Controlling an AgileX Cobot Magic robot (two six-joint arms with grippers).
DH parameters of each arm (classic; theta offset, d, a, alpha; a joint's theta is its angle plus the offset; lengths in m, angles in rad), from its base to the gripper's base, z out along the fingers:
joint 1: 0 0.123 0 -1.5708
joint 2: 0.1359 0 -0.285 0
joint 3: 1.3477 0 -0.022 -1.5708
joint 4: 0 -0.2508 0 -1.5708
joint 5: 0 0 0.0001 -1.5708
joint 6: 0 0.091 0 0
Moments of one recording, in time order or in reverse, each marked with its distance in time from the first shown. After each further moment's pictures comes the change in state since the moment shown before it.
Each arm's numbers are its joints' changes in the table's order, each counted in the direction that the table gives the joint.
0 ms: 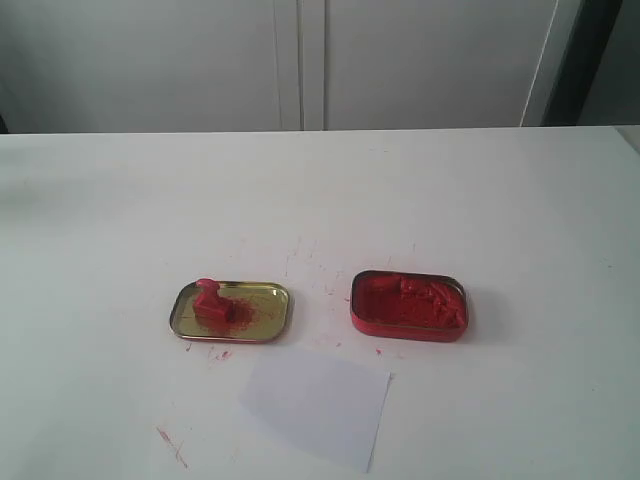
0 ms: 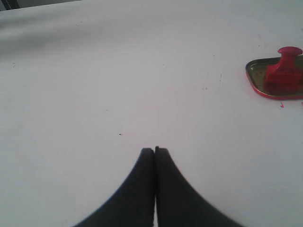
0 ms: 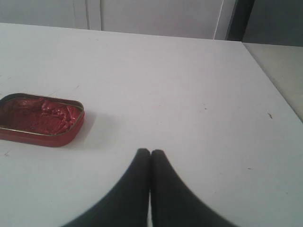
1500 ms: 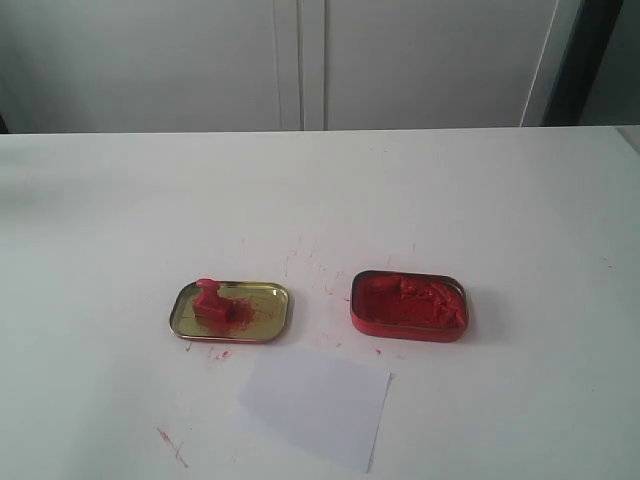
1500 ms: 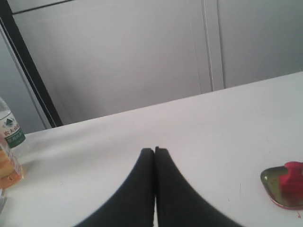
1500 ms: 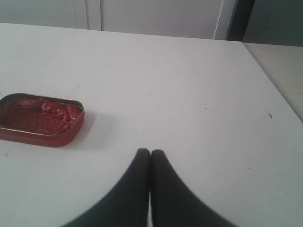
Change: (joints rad) left arm 0.000 0.045 -0.247 0.000 0.116 0.113; right arm 0.000 0.000 0.000 0.000 0.000 0.000
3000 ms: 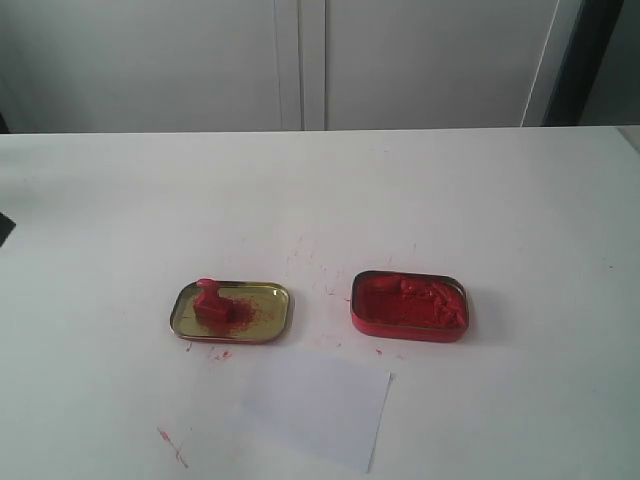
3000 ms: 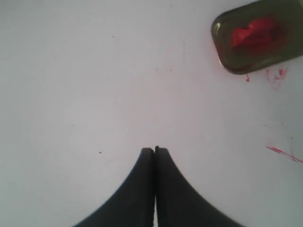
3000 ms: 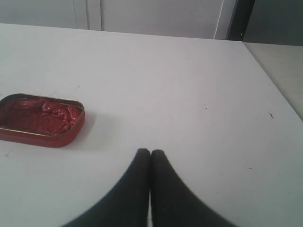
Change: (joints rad) left arm -0.101 1.180 -0.793 0.004 -0.671 0.060; right arm 0.000 0.000 0.000 0.000 0.000 0.012
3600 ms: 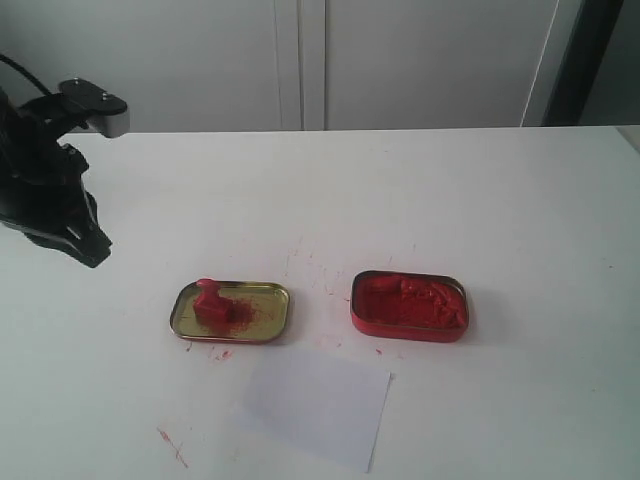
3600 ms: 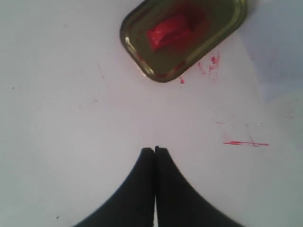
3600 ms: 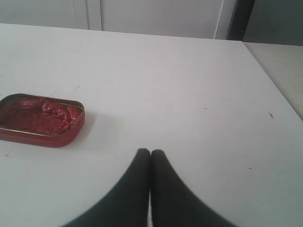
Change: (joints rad) left arm -0.151 0.290 -0.195 0.103 -0.100 0.242; right arm 0.000 0.000 0.000 0.000 0.000 0.000
